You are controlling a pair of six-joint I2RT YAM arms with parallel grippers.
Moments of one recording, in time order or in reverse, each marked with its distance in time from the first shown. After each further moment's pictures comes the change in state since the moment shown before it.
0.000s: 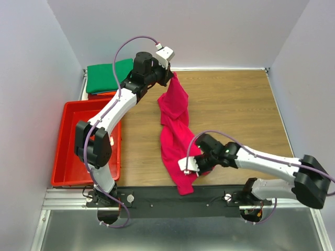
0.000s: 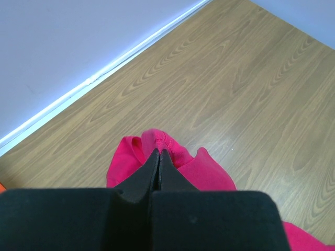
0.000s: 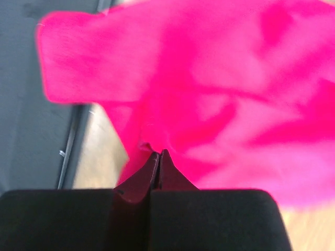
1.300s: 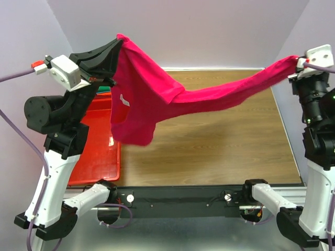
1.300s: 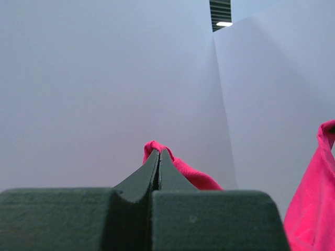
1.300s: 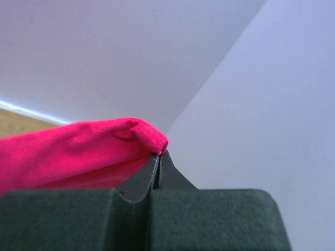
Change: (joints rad) left arm -0.002 -0.771 -0.045 0.284 -0.093 -0.063; right arm -0.929 -0.253 1.060 -0.094 0.441 0.363
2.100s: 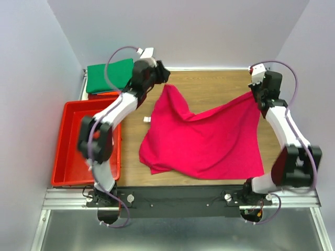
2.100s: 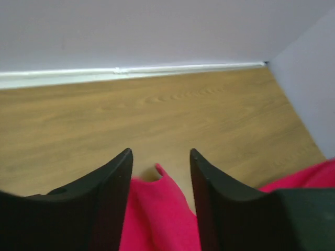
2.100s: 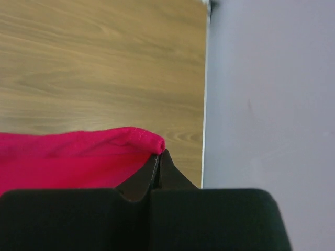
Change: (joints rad) left arm 0.035 0.740 -0.199 0.083 -0.182 -0.406; right arm -0.109 0.431 -0.571 0.409 0.085 0.037
